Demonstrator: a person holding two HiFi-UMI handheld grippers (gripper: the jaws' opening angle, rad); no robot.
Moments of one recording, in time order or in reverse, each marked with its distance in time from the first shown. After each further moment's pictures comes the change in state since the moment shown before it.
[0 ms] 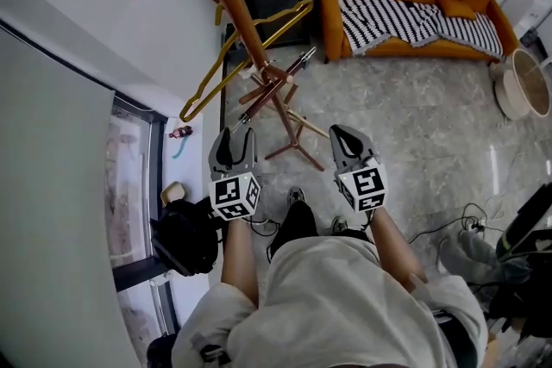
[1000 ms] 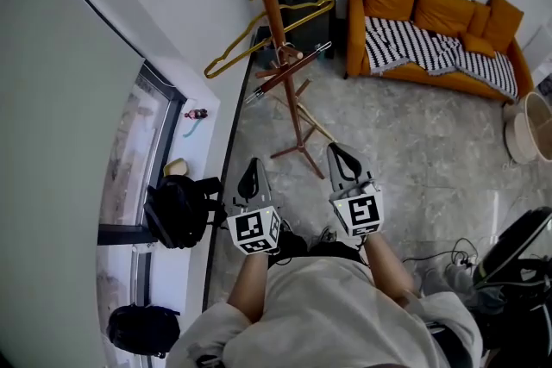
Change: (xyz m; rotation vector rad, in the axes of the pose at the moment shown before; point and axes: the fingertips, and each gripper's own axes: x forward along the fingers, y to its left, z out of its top) left arm -0.157 -0.086 -0.001 -0.022 -0.048 0.220; right arm -0.106 0.062 0.037 -0.119 -0.162 0.140
